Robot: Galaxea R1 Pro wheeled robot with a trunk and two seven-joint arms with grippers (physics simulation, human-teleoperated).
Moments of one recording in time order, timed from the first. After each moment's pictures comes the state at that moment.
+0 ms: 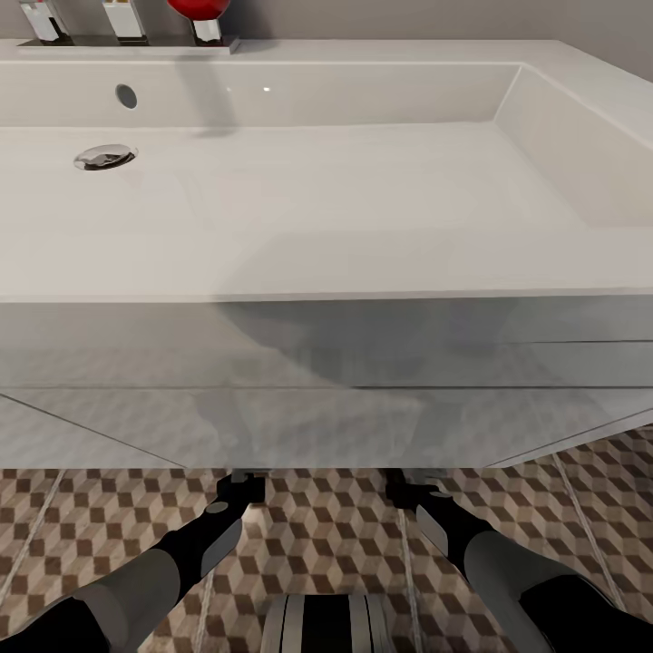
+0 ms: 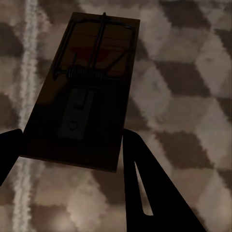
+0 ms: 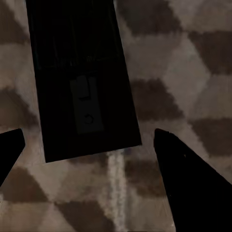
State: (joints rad) left arm -0.76 0.02 -0.75 -0.34 0.72 -0.10 0.21; right arm -0.83 0.04 0.29 -0.16 -0.35 0.08 -0.08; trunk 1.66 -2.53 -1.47
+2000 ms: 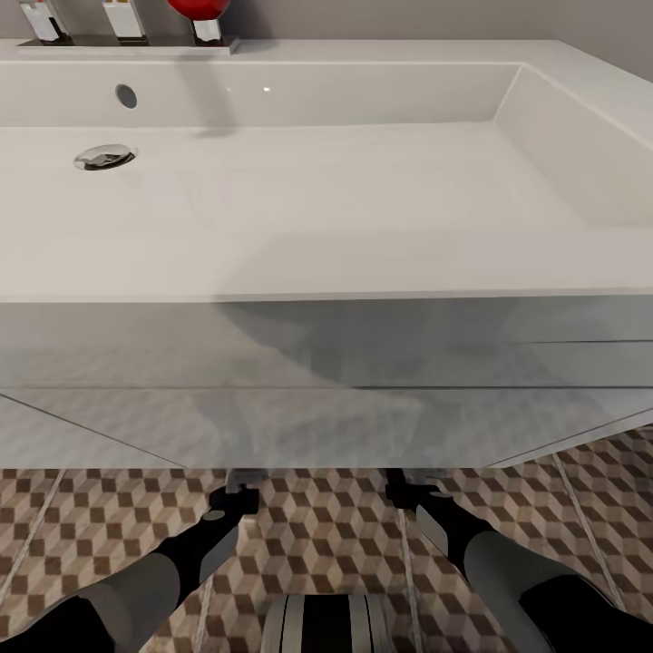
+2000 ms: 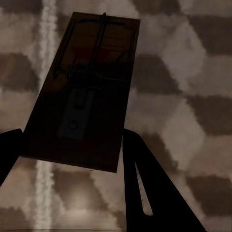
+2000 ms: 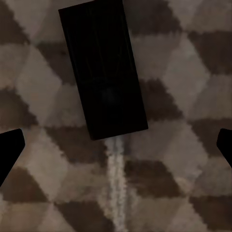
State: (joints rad) left arm -0.76 0.01 -0.75 -0.26 0.73 -0.09 0.22; right arm -0.83 0.04 0.29 -0.16 -0.35 0.08 -0.08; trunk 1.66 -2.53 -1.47
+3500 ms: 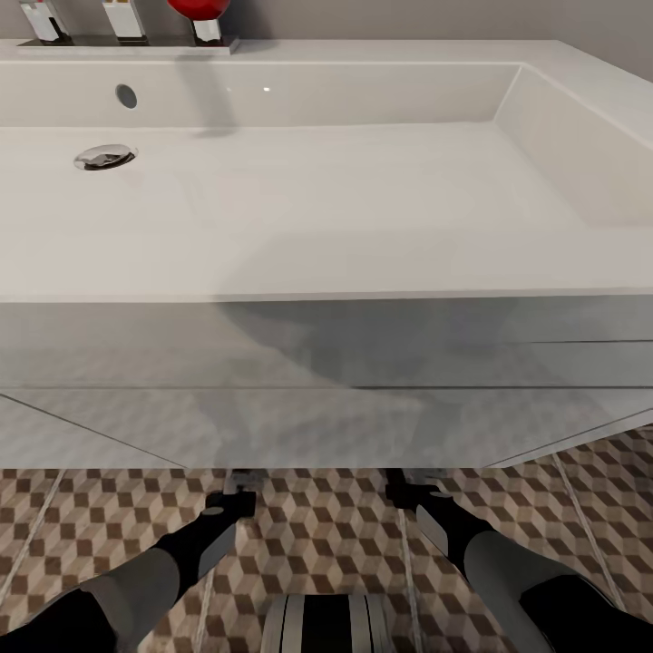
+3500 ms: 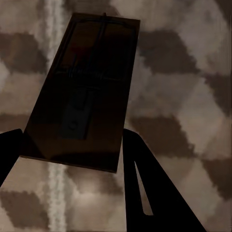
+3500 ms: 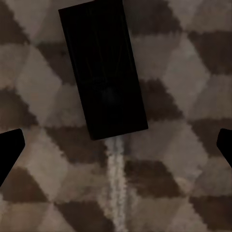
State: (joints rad) left arm -0.78 0.01 -0.75 -0.23 0.72 -0.02 0.22; right arm -0.83 0.04 0.29 -0.16 -0.35 0.08 -0.08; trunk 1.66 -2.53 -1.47
